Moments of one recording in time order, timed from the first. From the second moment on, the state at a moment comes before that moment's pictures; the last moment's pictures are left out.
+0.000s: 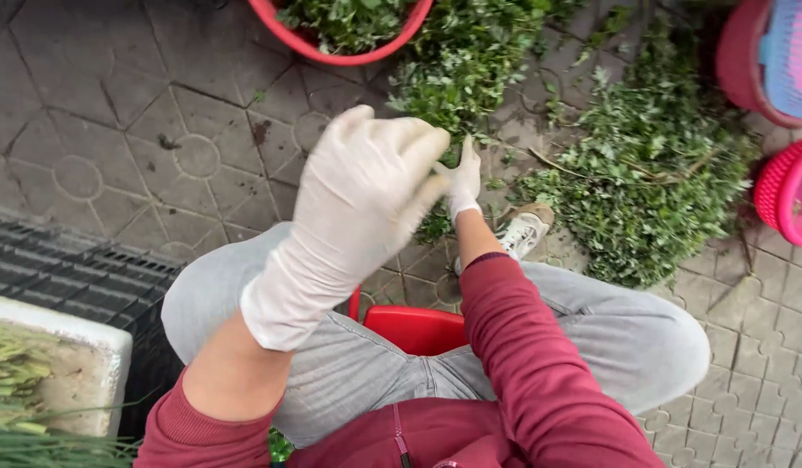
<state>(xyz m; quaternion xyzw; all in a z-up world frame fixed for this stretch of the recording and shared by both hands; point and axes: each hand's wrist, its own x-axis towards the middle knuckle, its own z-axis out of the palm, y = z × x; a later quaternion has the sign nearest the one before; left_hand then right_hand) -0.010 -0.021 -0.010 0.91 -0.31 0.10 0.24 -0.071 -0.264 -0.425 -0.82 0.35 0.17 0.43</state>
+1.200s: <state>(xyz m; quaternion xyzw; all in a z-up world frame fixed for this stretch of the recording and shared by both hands) -0.018 -0.015 -0.013 0.93 -0.32 0.02 0.17 -0.065 -0.339 -0.449 -0.89 0.33 0.20 0.23</state>
